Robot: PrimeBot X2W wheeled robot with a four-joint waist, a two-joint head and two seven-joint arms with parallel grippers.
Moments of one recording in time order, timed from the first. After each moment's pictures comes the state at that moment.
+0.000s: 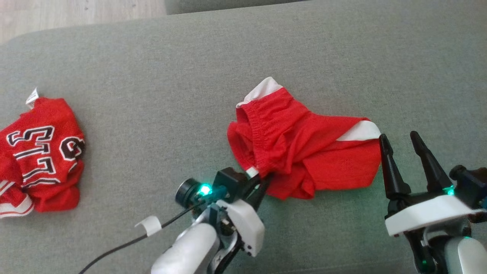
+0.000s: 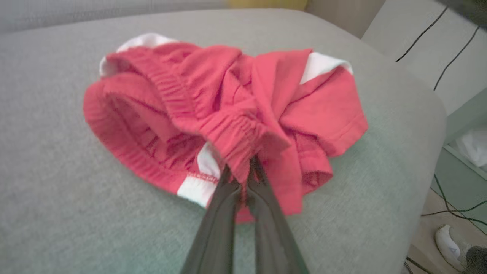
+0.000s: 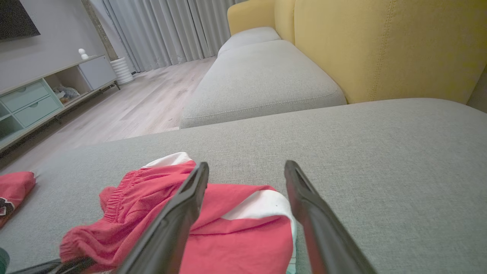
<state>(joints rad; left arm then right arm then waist) -0.38 0.07 -0.78 0.39 -0.42 -0.03 0.14 0.05 -0.08 0.02 -0.15 0.27 0.13 0.10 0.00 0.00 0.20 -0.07</state>
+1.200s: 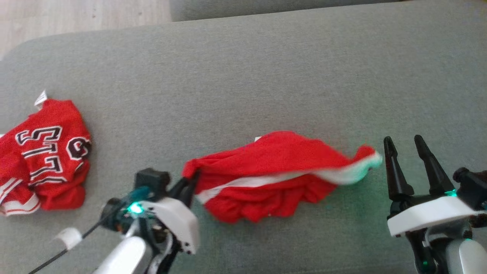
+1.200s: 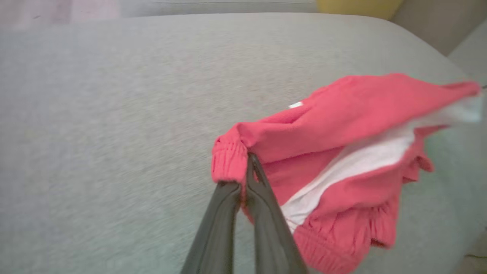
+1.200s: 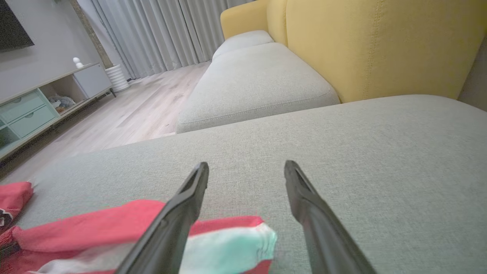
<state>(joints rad) -0.21 0.32 -0.62 0.04 -0.53 0.16 0.32 0.05 -0.05 -0.02 -0.12 0.27 0.13 0.10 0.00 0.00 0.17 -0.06</state>
